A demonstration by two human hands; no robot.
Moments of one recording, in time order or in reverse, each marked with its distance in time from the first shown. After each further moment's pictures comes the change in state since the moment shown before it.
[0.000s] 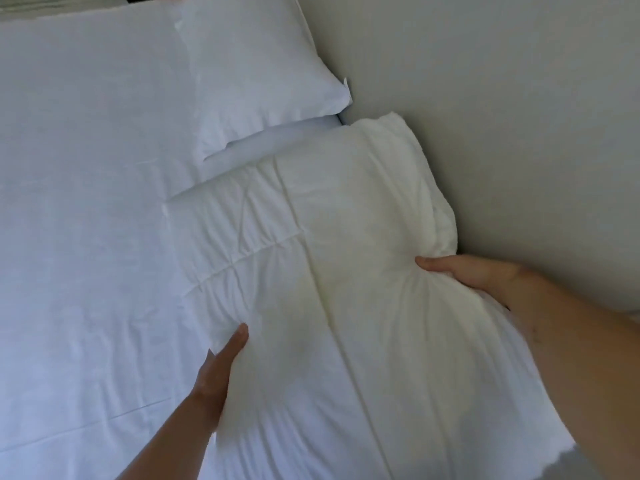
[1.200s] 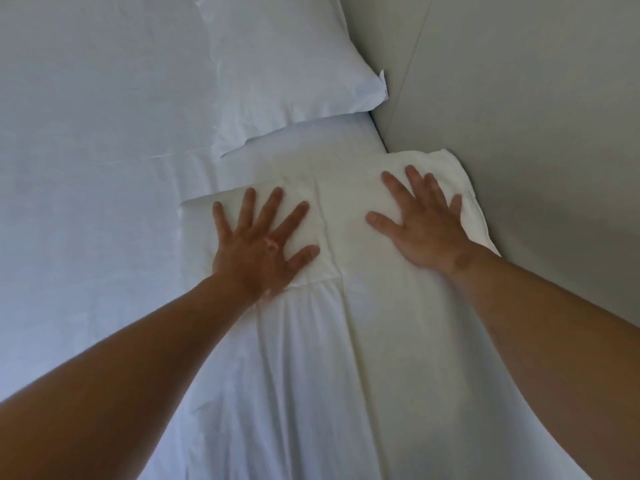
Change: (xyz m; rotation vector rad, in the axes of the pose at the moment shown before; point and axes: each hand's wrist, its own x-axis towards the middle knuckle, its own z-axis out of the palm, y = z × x) left_hand 0.101 0.159 0.069 1.748 0.300 0.890; right_hand 0.090 -0.117 0.063 -0.893 0.458 -0.542
